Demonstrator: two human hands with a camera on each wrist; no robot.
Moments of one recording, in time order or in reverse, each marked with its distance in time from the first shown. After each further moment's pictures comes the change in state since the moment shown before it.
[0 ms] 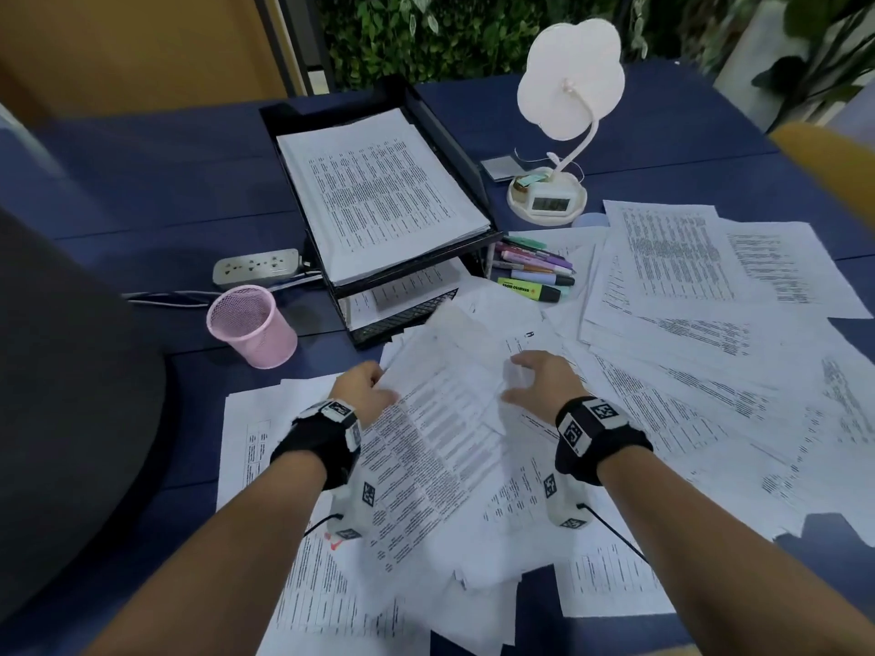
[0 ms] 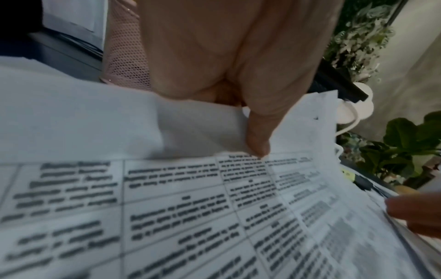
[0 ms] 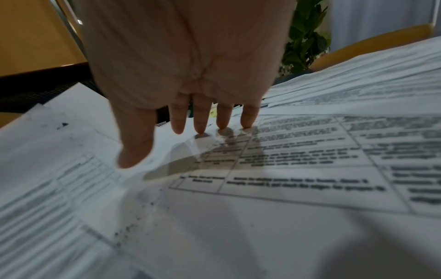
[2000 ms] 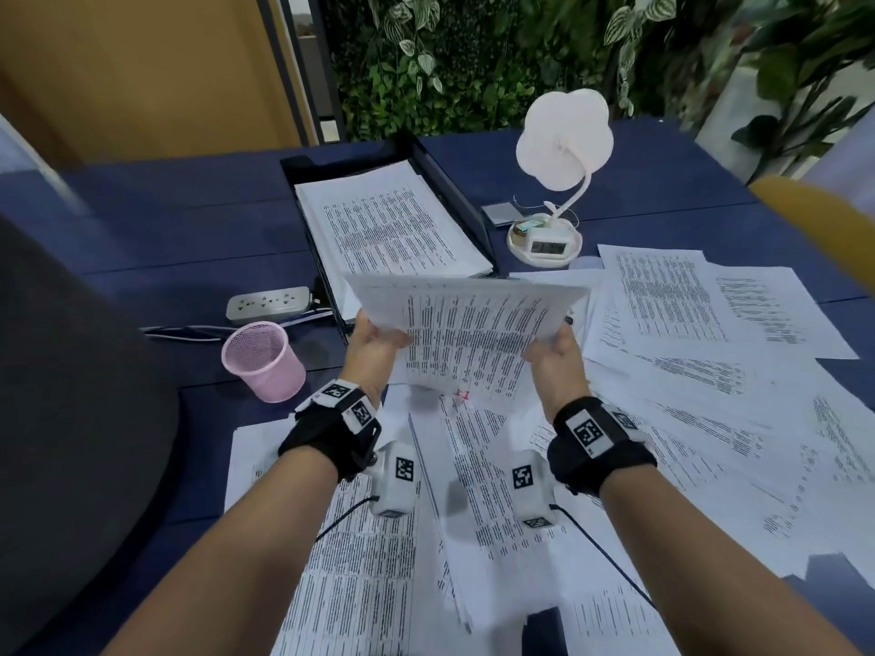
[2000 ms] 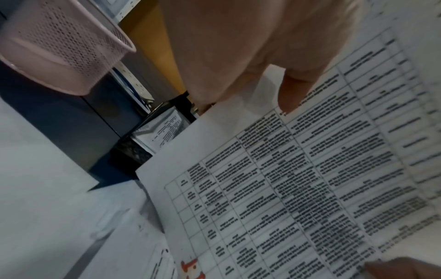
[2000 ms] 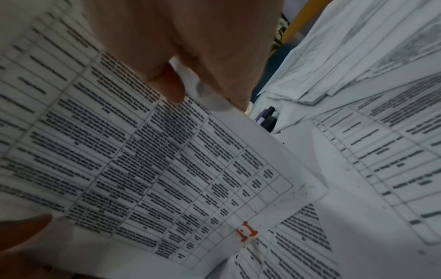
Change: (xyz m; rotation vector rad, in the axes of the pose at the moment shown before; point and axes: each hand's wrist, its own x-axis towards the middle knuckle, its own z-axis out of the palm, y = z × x) left_hand -0.005 0.078 -0.055 -0.998 0.142 0.185; right_hand -0.017 -0.079 -0.047 0.929 0.244 -0.030
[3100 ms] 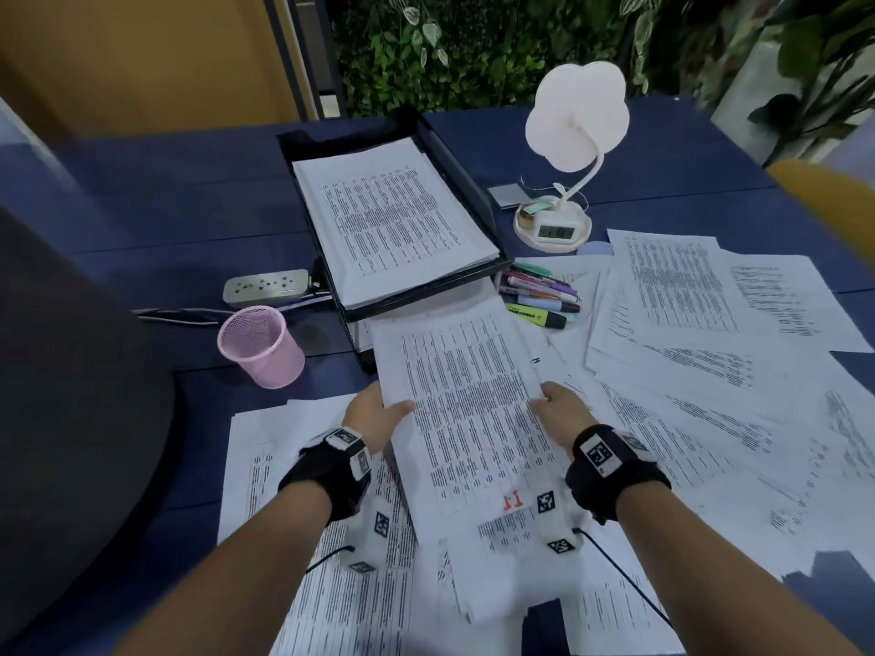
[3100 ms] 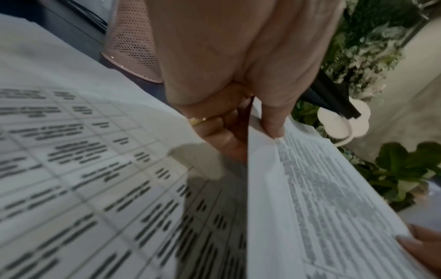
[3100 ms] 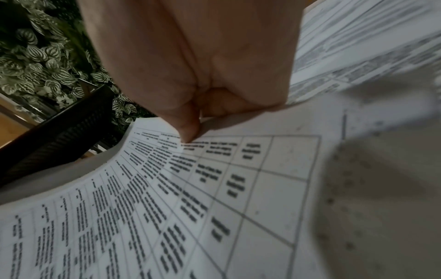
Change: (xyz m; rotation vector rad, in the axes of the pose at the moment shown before) left_hand -0.016 -0.090 -0.032 0.610 -0.153 -0.237; right_hand 0.007 0.071 -0.029 -0.716 -0.212 0.318
